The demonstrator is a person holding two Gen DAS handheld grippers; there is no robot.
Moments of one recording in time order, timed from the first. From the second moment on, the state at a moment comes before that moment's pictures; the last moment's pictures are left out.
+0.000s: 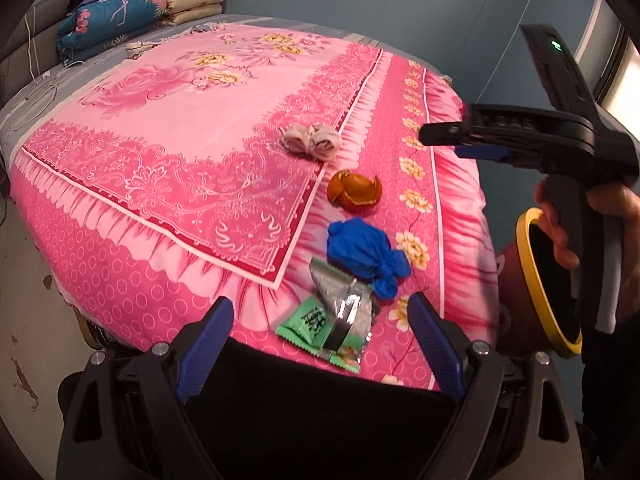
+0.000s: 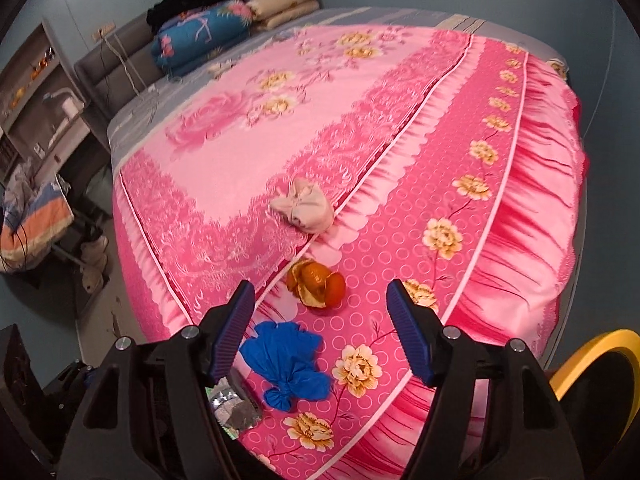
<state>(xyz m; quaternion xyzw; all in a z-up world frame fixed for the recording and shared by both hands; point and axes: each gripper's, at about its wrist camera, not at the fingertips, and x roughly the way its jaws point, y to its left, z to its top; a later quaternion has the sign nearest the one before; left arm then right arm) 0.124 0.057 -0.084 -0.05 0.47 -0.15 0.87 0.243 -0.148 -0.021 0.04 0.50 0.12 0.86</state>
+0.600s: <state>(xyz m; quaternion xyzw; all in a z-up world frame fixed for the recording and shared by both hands) 0.142 0.040 -0.135 -0.04 0.52 -0.18 0.83 0.294 -0.117 -0.110 -0.01 0.57 0.11 0.81</state>
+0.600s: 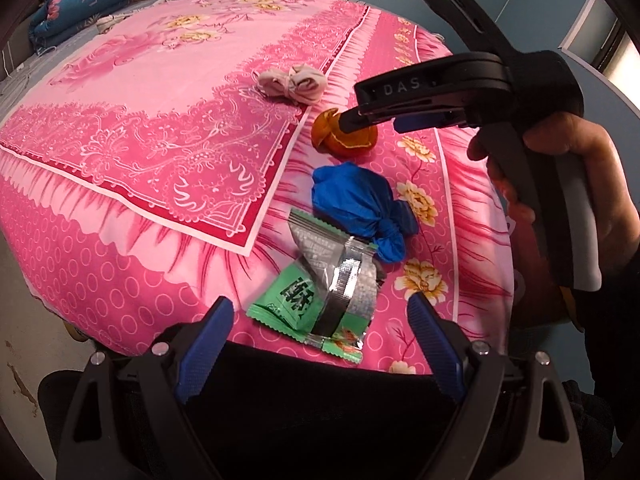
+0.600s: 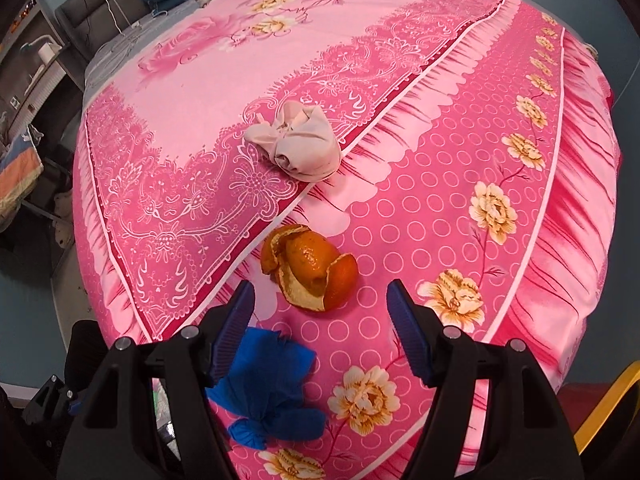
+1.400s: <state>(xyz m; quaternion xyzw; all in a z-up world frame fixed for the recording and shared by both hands) 0.159 0.039 -0.157 -0.03 0.54 -0.20 0.82 0.315 -0.099 -0.139 -0.05 0.57 0.09 0.81</state>
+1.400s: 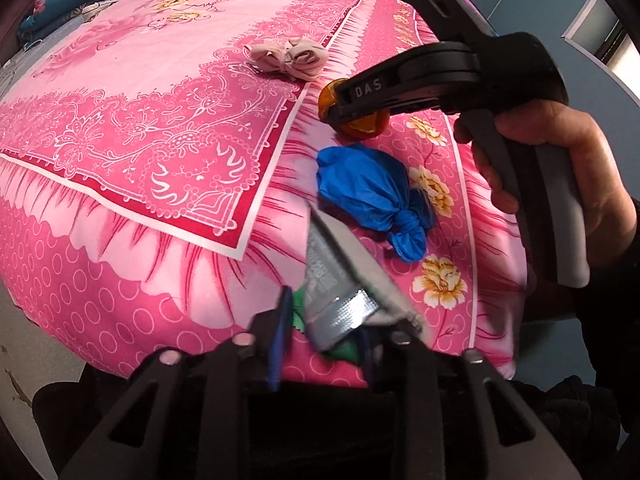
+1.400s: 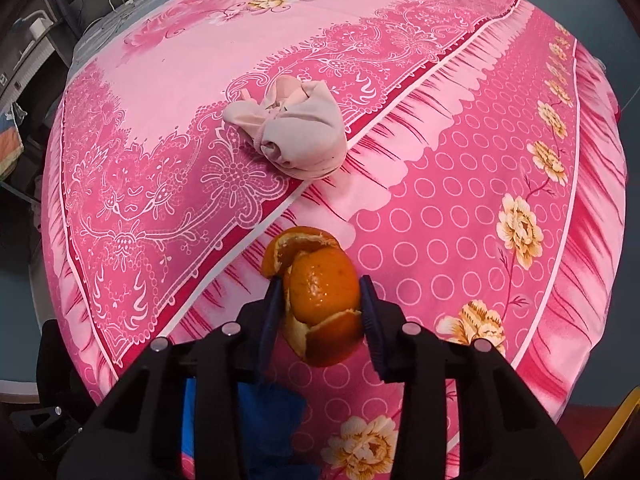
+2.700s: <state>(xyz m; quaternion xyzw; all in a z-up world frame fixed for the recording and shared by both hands) 0.121 0.024 -0.066 -0.01 0.47 -0.17 0.87 0.202 -0.197 0.007 0.03 0.46 0.11 0.88</state>
